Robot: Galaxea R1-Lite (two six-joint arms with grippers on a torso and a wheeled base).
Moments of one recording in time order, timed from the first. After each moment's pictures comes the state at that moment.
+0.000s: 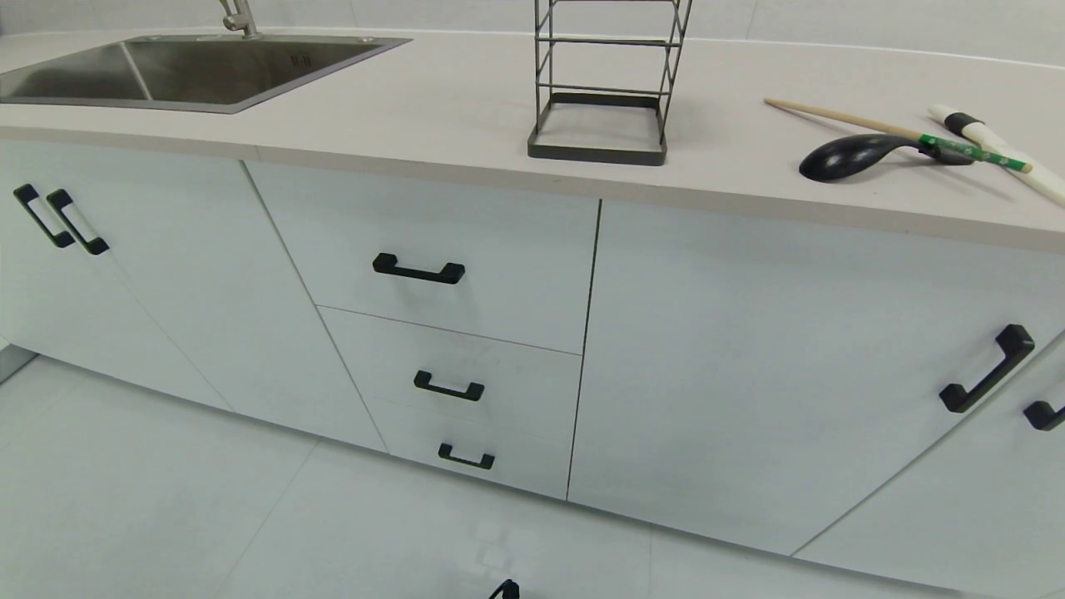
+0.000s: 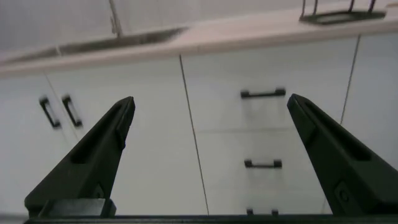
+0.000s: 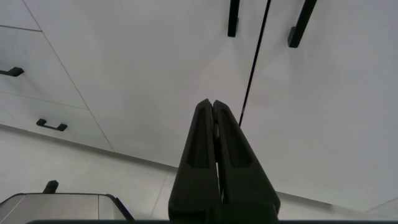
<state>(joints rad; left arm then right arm) 0.01 0.20 -0.39 -0.18 -0.24 0.21 0.00 0.00 0.00 0.00 0.02 -0.01</state>
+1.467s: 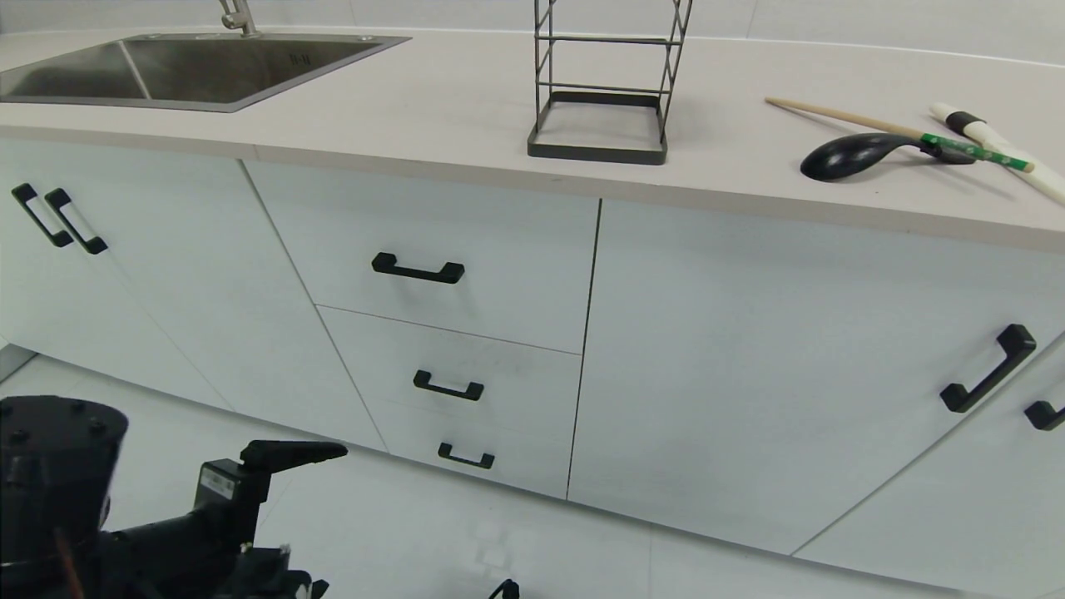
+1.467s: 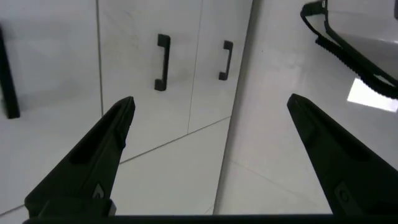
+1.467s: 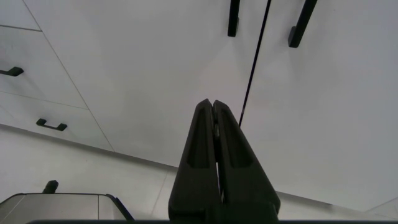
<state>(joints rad) -0.52 1.21 -0.38 -0.18 -0.10 1.34 0.00 0.00 0.00 0.00 0.02 -0.01</state>
